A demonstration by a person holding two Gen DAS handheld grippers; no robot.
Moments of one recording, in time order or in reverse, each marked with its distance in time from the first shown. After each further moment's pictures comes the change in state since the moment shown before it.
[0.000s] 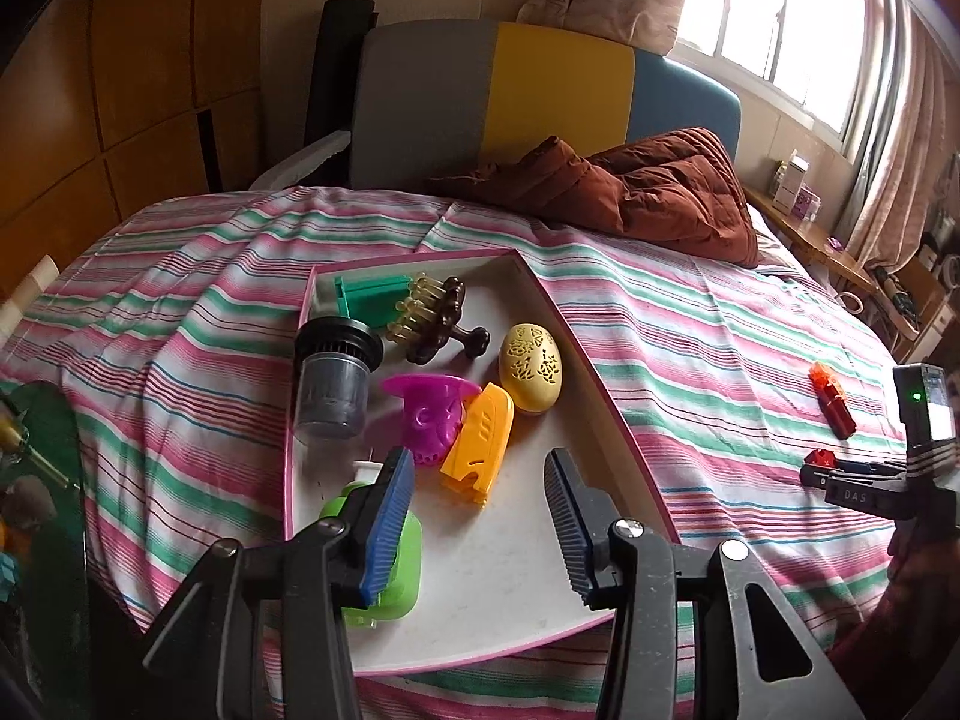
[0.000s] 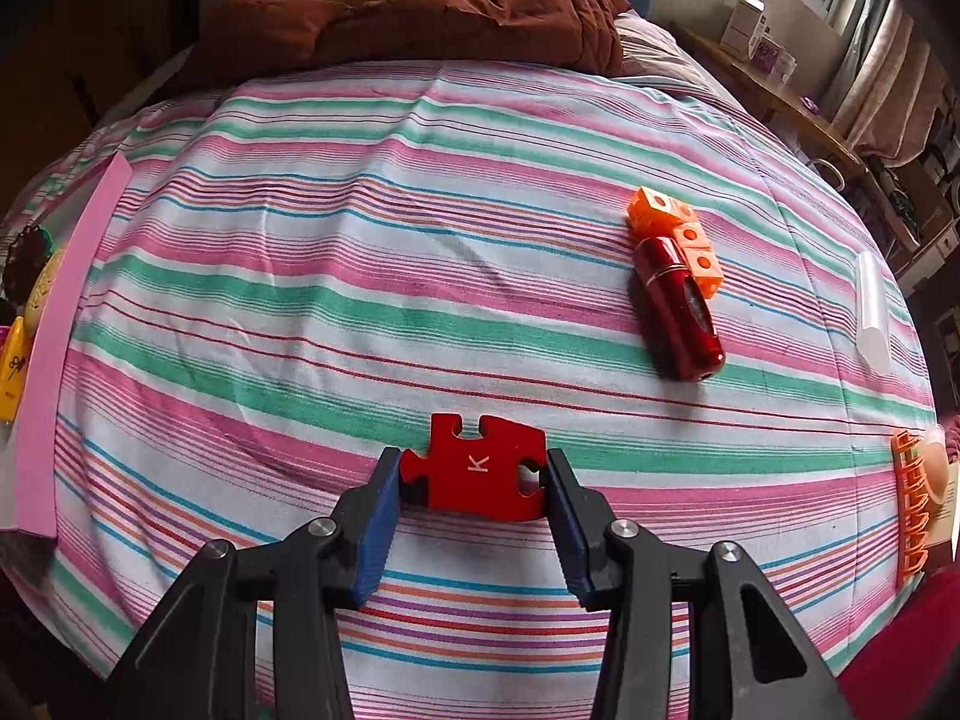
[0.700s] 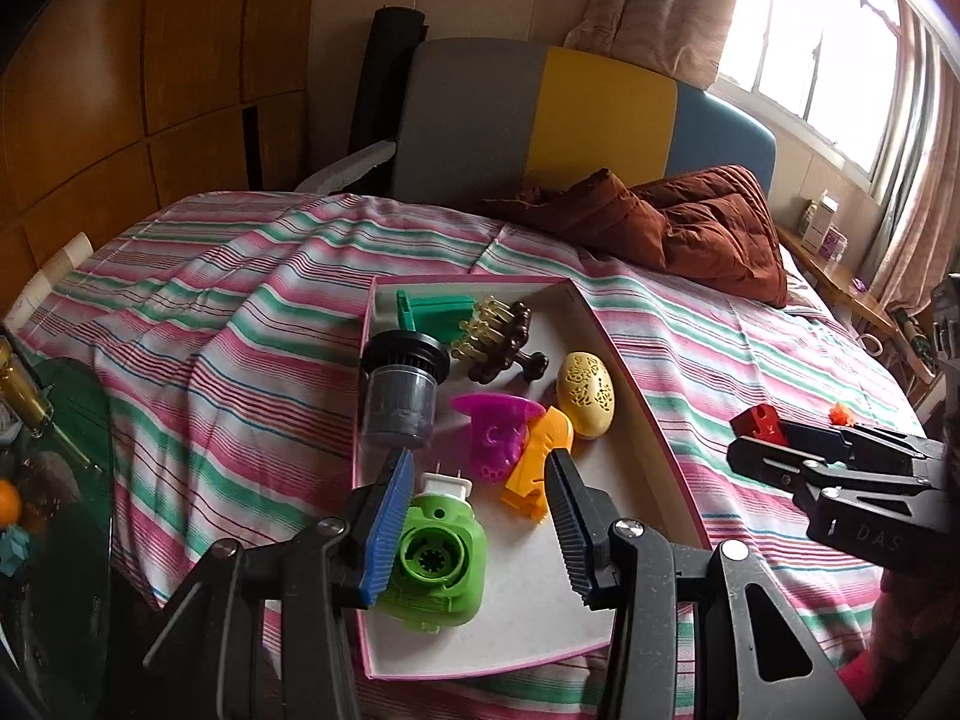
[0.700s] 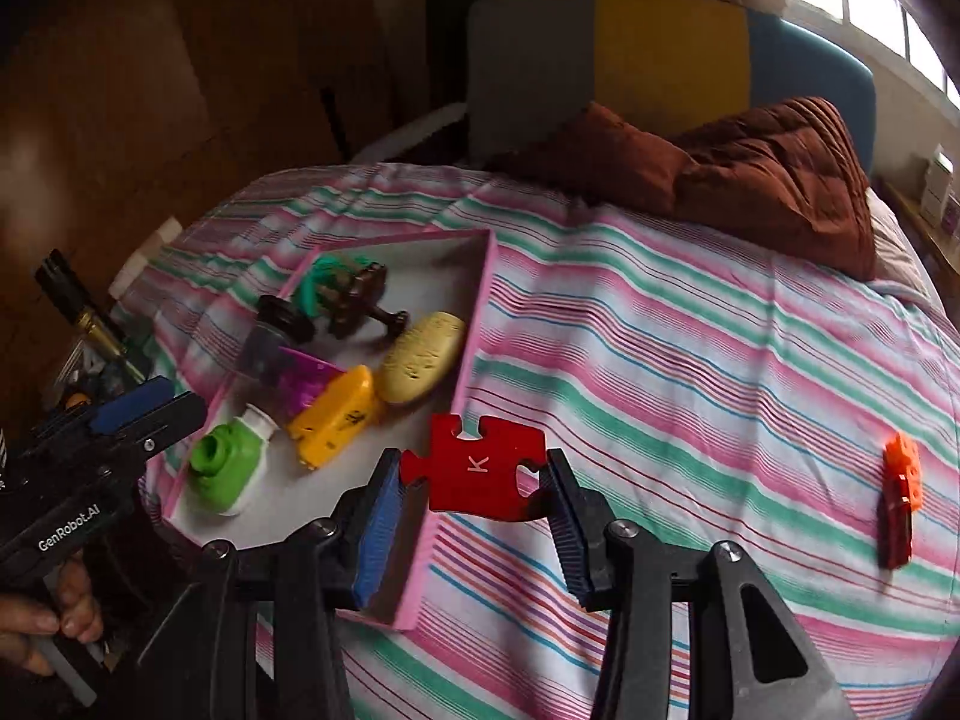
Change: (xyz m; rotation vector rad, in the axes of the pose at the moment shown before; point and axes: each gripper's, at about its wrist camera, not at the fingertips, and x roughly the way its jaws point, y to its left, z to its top) left arm -0.011 0.033 0.001 -0.083 -0.048 0.051; right arm -0.083 0.169 0.011 -0.325 -0.238 0.420
